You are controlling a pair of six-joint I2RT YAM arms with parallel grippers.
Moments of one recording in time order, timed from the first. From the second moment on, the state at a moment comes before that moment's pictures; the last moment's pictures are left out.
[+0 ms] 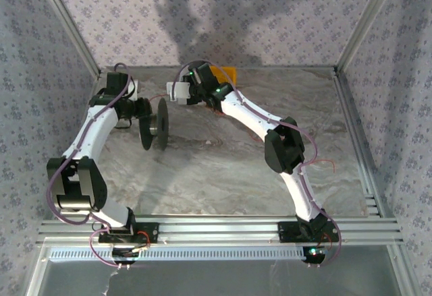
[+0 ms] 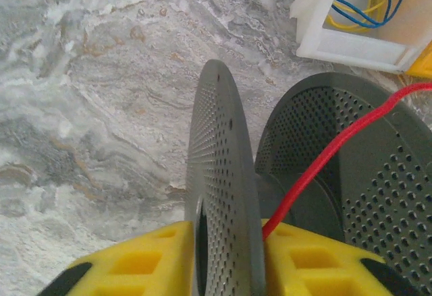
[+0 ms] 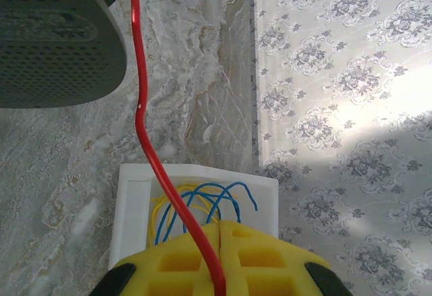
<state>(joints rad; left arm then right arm) -0.05 1.53 1.29 -0.73 0.14 -0.19 0.72 2.25 2.09 -0.37 -0.05 -1.12</state>
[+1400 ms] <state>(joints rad) -0.15 1.44 1.55 -0.88 0.13 -0.14 0.36 1.73 1.84 -0.47 -0.52 -0.58</state>
